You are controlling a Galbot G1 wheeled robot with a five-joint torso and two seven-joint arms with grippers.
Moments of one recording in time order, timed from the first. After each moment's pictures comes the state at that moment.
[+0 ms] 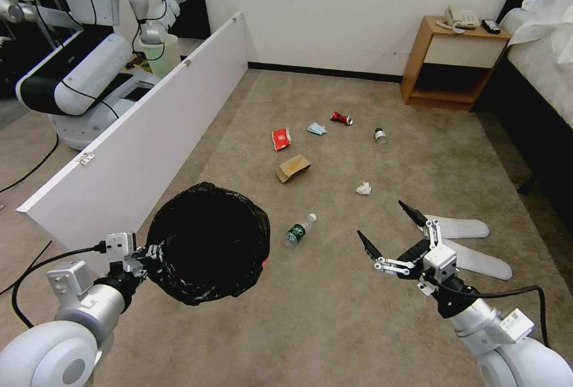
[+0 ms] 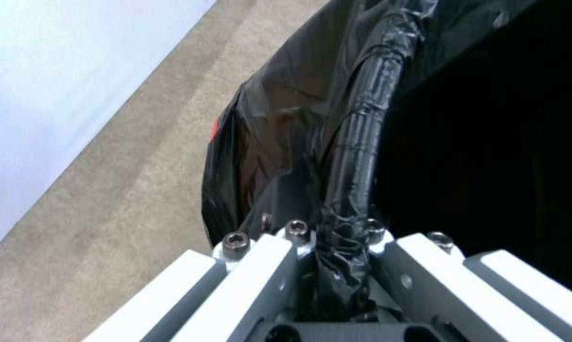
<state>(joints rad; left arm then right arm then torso) 1.61 -1.10 -0.80 -2.36 -0.84 0.61 -0.22 -1.65 1.21 0.74 2.21 0.26 0.24 -0.49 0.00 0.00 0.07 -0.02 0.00</state>
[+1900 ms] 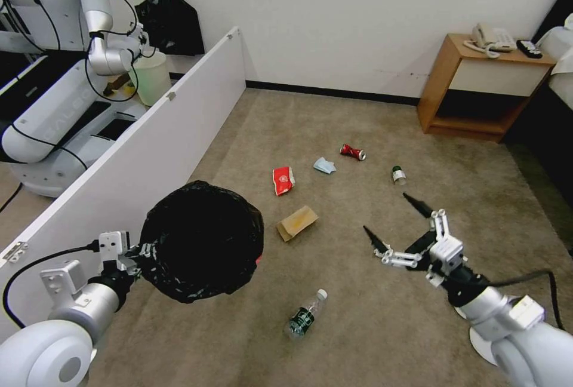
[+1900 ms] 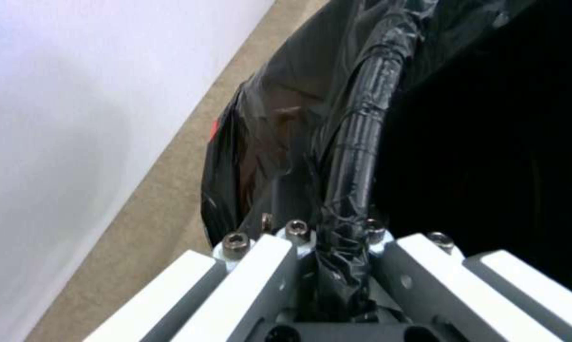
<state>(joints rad) 1.61 -1.10 -0.84 -2.35 -0.83 0.60 -0.22 -1.59 0.95 0.73 2.15 0.37 0.23 -0.35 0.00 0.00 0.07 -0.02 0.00</state>
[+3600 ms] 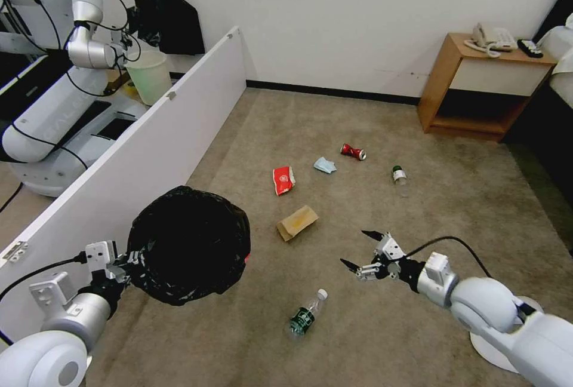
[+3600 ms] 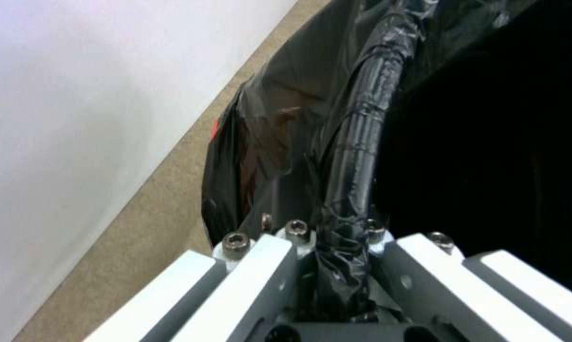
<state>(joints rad) 1.63 -1.19 -0.88 -2.28 -0.78 0.56 -0.15 -0.99 0.53 -0.09 1.81 0.52 -0.10 -0.27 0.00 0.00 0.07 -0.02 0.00</state>
